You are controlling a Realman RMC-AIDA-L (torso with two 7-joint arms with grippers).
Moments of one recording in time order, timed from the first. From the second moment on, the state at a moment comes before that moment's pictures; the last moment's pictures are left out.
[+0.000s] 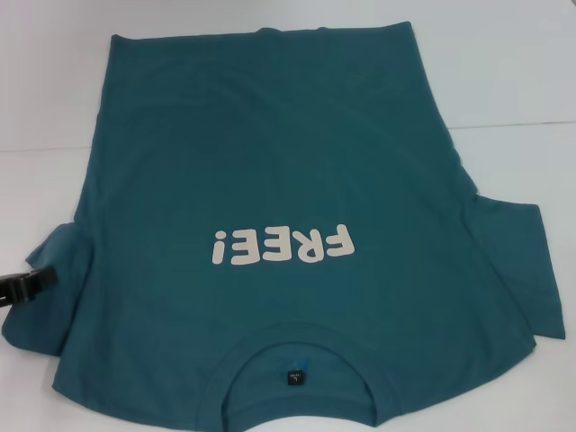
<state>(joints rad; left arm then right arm) -0.43 -2.09 0.54 0.80 2.18 1.19 -1.96 0.36 1.88 -0.24 -0.80 -1.97 -1.73 2.05</state>
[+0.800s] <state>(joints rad) -0.45 -2.09 0.55 0.81 2.18 1.20 -1.94 0.54 1.86 -0.32 -1.01 -2.51 -1.66 2.40</state>
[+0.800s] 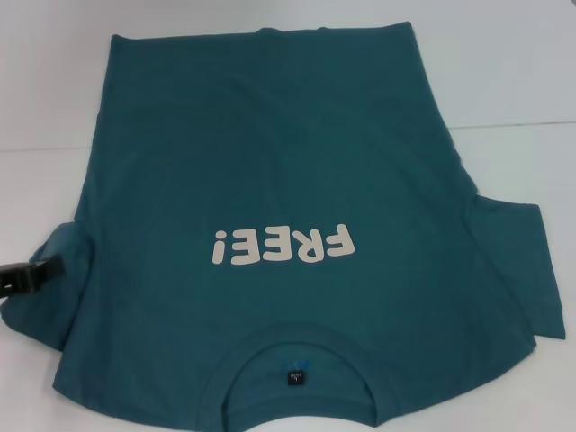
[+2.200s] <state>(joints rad) -0.45 -2.16 0.77 1.02 2.25 1.18 -2.12 0.39 2.01 -0.32 -0.69 -2.08 -1.63 1.68</state>
